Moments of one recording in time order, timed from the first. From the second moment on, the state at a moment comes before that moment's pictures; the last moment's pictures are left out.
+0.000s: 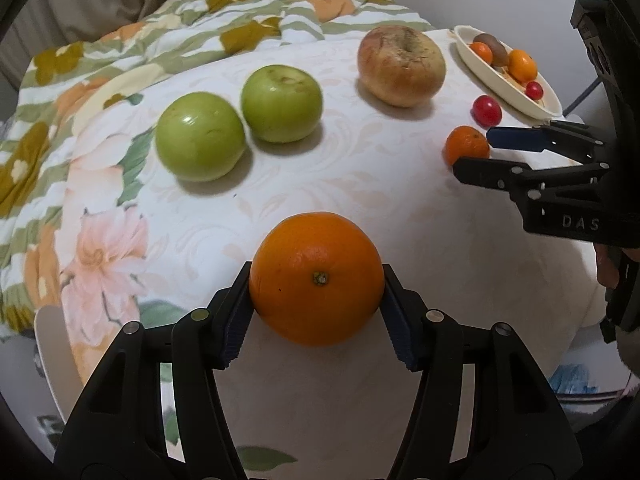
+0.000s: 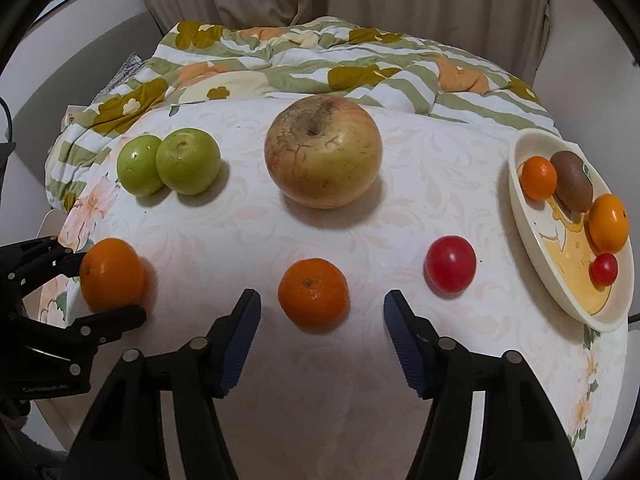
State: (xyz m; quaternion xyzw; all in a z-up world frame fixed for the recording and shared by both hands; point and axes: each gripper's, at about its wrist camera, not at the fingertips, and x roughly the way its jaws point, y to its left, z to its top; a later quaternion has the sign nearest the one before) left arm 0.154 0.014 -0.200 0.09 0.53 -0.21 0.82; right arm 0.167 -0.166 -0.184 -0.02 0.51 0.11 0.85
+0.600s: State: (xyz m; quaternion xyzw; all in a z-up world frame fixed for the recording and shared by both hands) left arm 0.149 0.040 -0.176 0.07 0.51 -0.20 0.83; right arm 0.170 -0.149 -0.163 -0.03 0.49 0.11 0.86
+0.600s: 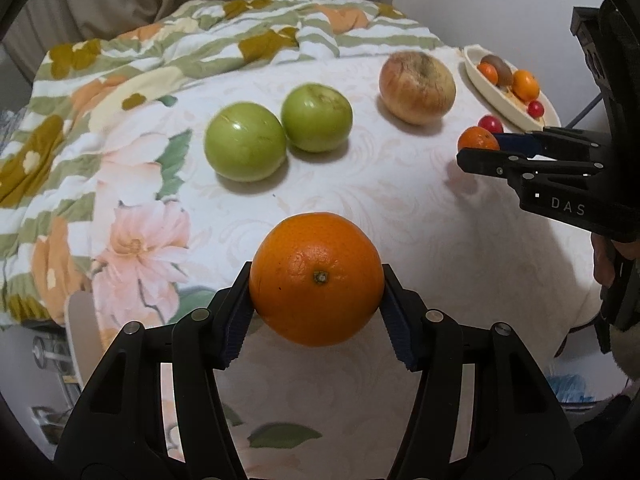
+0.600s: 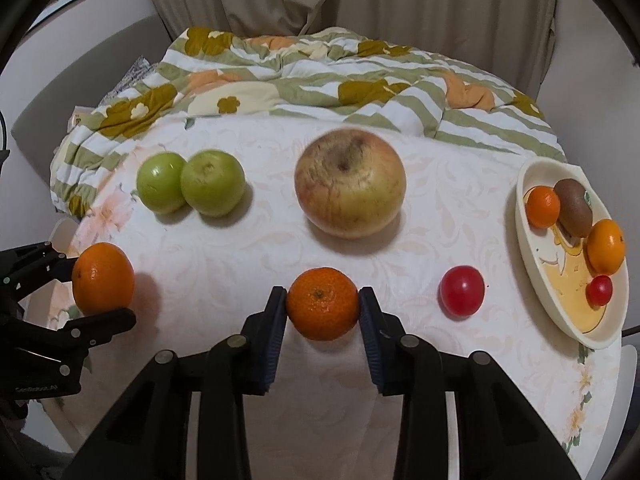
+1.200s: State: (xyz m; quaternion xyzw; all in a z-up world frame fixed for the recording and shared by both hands) left arm 0.138 0.045 -0.083 0.08 0.43 -0.22 0.87; right arm 0.131 -0.145 -0.074 -0.01 0.43 0.07 0.90
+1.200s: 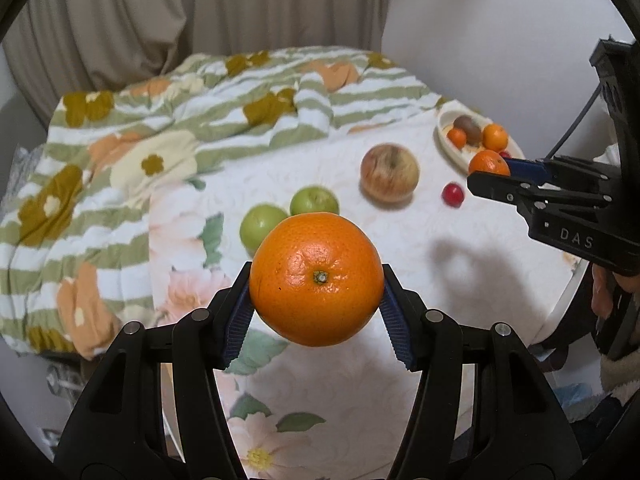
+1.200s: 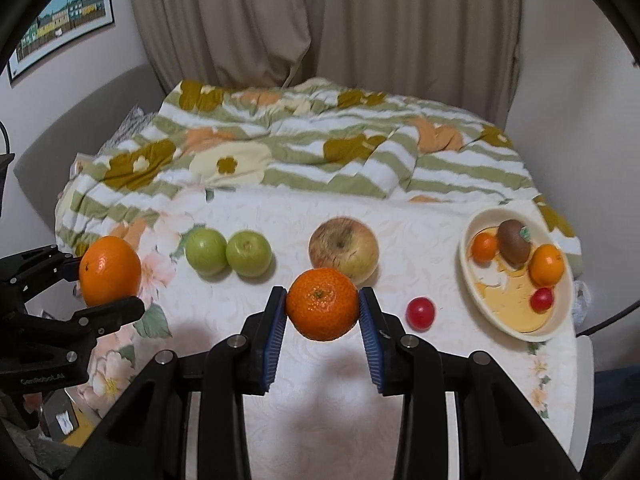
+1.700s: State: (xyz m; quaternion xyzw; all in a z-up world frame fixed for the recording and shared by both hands) left arm 0.148 -0.050 -0.035 0.10 0.38 -0.26 0.88; right arm 0.099 -0.224 -0.035 0.03 0.38 0.03 0.92
